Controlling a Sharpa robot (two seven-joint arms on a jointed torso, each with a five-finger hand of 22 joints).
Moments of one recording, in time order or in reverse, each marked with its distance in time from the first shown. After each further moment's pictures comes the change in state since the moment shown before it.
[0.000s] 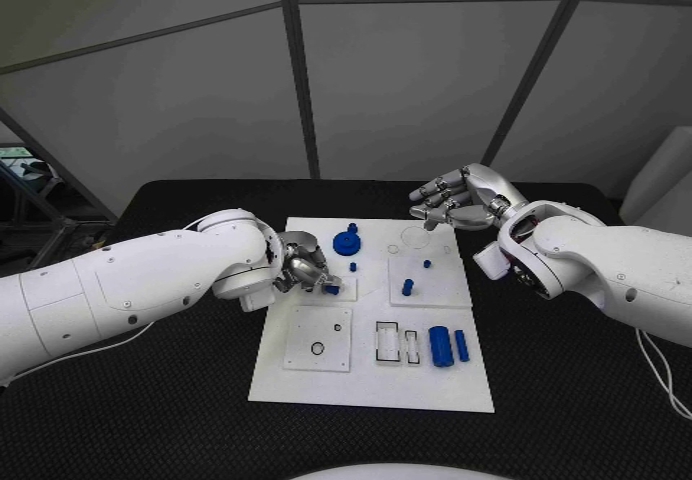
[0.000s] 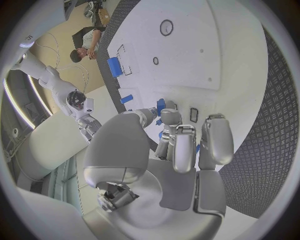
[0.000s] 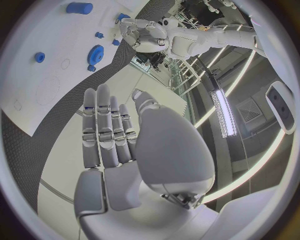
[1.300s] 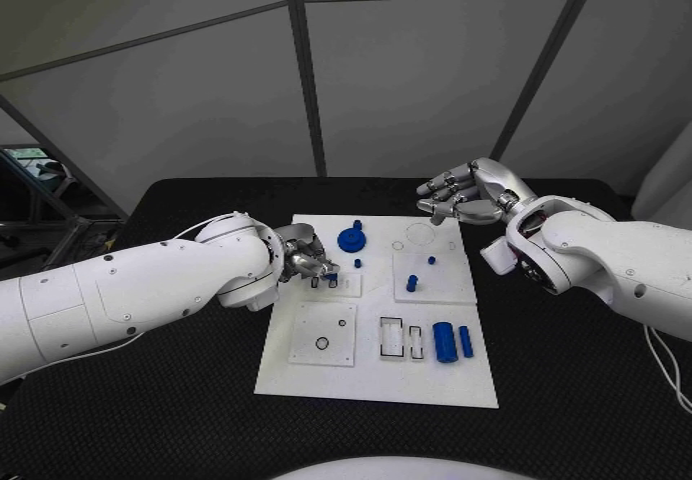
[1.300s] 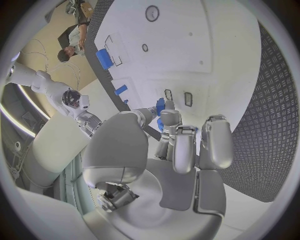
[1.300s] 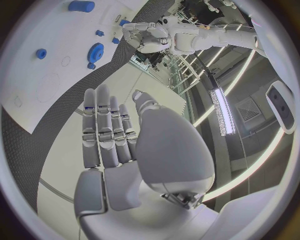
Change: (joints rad) left arm -0.016 -0.017 -0.024 0.043 -0.109 -0.190 -0.003; left_hand -0.017 -0.017 0.027 -0.022 0.009 0.000 0.000 0.015 0.023 0.022 -0.004 0.016 0.022 0.000 0.000 0.000 0.000 0.000 0.018 0.004 0.017 0.043; right arm 0.000 -0.014 0.000 -0.003 -0.001 0.000 0.001; right_hand -0.011 0.011 0.000 0.000 0.005 -0.004 0.004 0.000 0.000 0.000 0.000 -0.004 -0.010 0.004 0.004 -0.013 -0.002 0.000 0.000 0.000 -0.012 -0.008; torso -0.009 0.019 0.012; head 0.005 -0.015
